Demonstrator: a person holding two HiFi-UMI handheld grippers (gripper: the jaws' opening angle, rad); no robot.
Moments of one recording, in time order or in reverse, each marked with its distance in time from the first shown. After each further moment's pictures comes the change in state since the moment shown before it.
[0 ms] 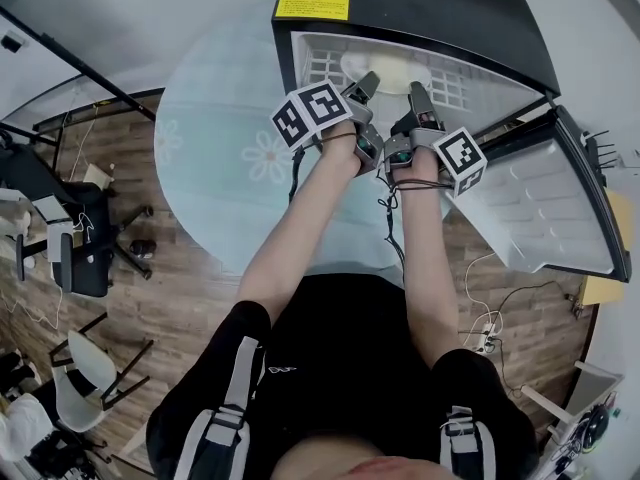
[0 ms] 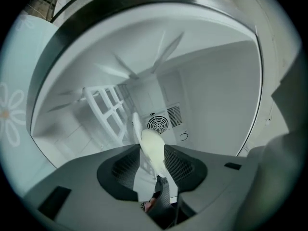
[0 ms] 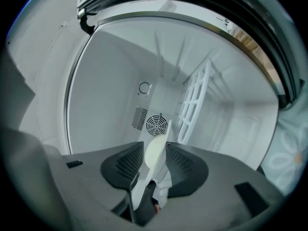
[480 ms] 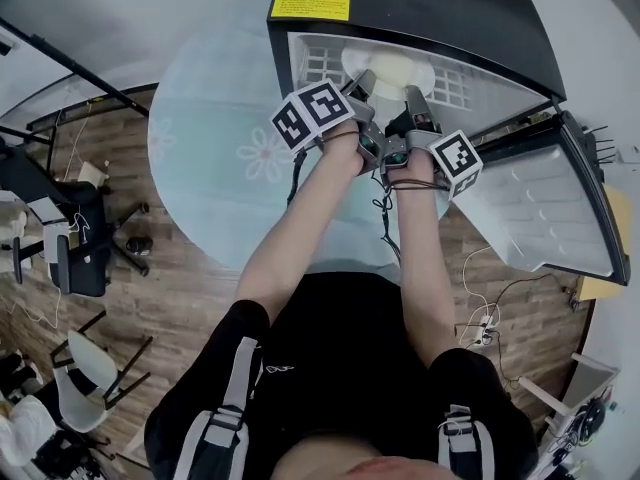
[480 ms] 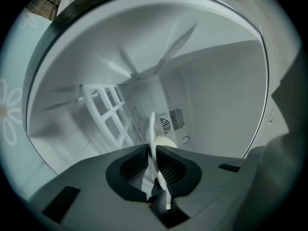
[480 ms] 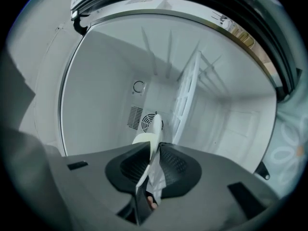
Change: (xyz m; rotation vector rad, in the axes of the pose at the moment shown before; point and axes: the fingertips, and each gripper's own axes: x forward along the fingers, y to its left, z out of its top) left arm 0.009 0.006 0.005 -0.016 -0.030 0.011; right arm 0.007 -0.014 -0.007 0.033 -0.005 -0.014
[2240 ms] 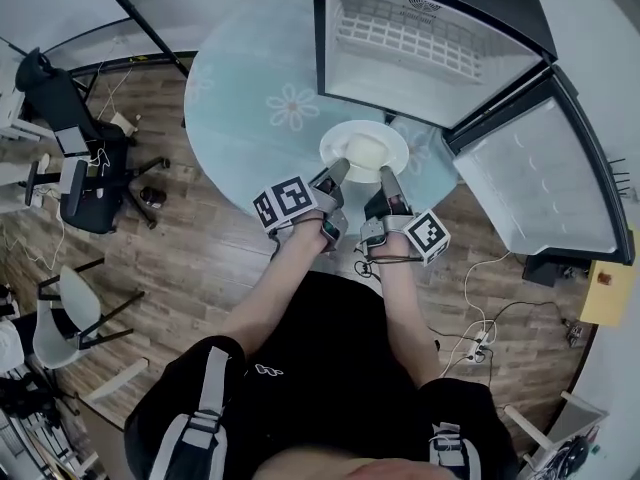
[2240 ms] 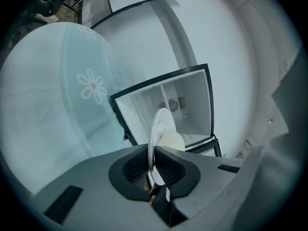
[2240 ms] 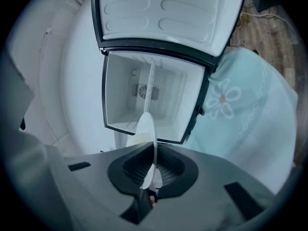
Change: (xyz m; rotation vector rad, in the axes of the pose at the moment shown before) left arm -0.237 0.080 -0.170 -0.080 0.000 0.107; right arm -0.240 -0.058 -0.133 0.117 0.288 0.018
